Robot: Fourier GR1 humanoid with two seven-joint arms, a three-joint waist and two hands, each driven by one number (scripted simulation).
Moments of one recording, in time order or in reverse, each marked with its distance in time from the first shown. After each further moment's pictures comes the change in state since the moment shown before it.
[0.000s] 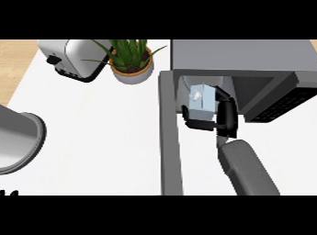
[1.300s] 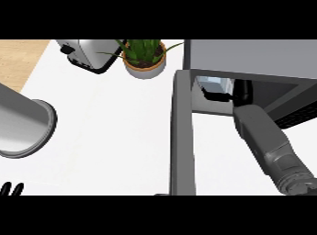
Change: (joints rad) left arm -0.062 0.018 0.017 0.027 0.009 -0.044 0.025; right arm -0.477 -0.155 -0.180 0.803 0.063 -0.151 -0.266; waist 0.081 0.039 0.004
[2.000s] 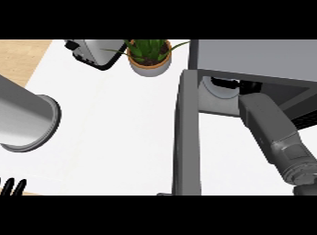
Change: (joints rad) left arm -0.032 0.010 0.007 0.026 0.003 -0.010 0.008; right arm -0.078 -0.040 -0.064 0.020 -0.012 -0.116 -0.056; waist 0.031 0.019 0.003
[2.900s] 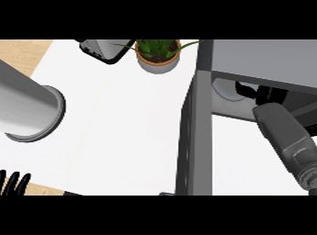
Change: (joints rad) left arm -0.049 0.022 0.002 0.019 -0.016 -0.015 0.004; right arm 0.035 -0.078 0.089 0.128 0.156 -0.356 0.280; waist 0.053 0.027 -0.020
